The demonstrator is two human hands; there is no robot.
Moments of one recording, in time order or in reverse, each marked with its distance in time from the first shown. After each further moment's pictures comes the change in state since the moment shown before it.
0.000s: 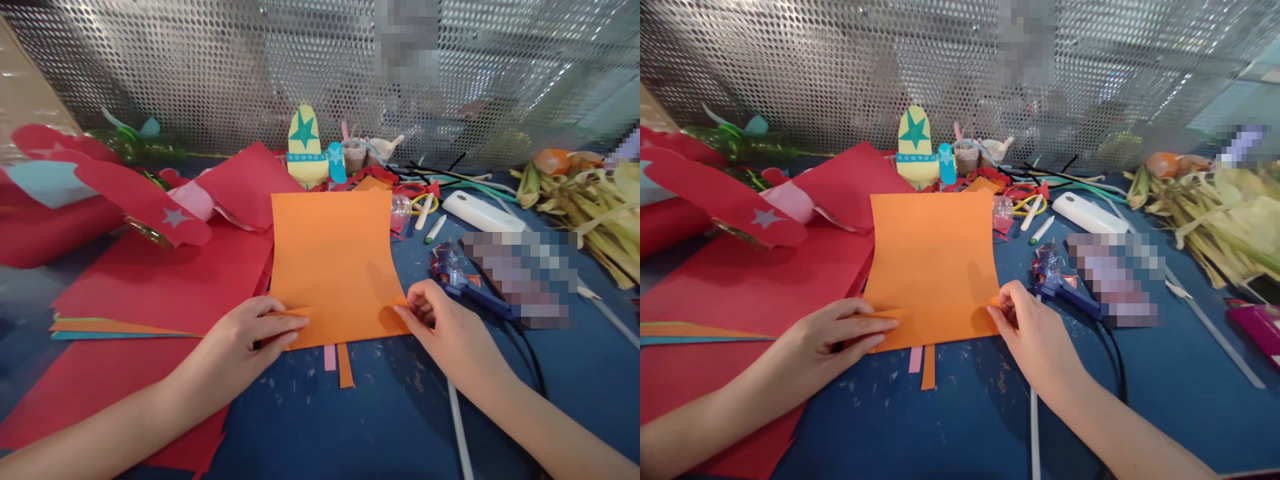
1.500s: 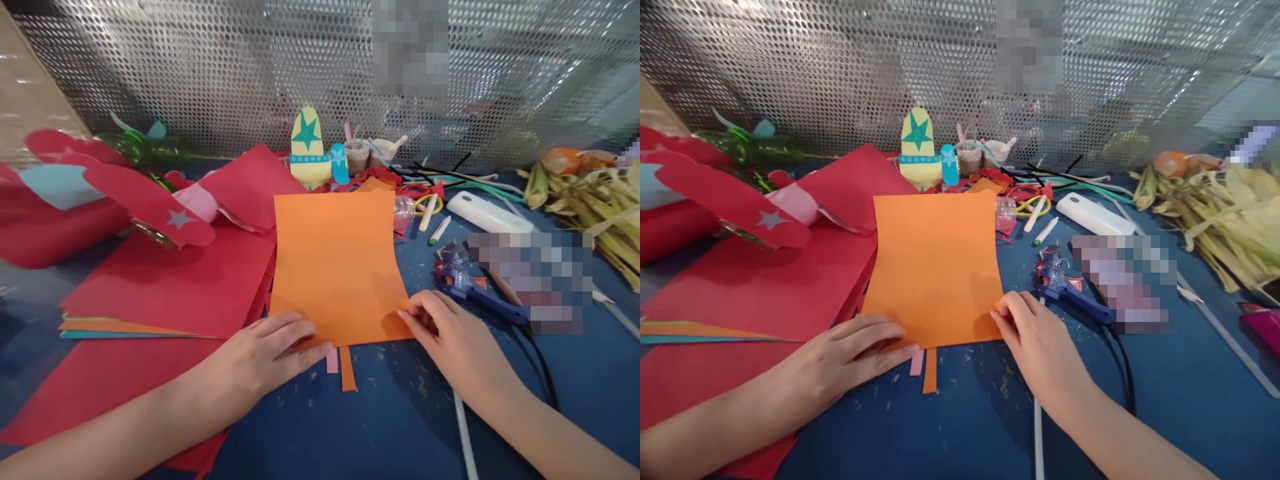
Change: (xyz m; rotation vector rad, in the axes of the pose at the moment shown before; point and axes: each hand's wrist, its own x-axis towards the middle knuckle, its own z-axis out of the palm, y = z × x) left_hand -0.003 0.003 0.000 0.372 -0.117 0.554; right_hand -0.004 0.003 0.002 -0.187 0.092 -0.255
